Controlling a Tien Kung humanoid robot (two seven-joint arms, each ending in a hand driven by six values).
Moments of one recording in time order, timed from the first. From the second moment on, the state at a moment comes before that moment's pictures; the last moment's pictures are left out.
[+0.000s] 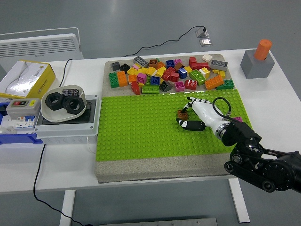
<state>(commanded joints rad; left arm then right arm) -0.13 0.15 -1.02 -0.29 0.38 0.07 0.55 0.62 -0.28 0.42 1.16 -1.69 -0.33 -0.27</state>
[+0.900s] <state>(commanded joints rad) -0.16 0.16 -1.06 -0.29 0.47 0.06 0.56 0.42 -0.43 0.74 1.33 -1.59 -0.46 -0.11</state>
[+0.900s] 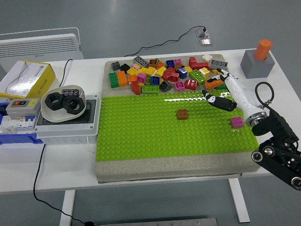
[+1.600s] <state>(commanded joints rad) -0.17 0.17 -1.13 -0.29 0.55 0.02 0.57 0.37 -0.41 0.77 1.35 -1.43 -0.48 -0.03</state>
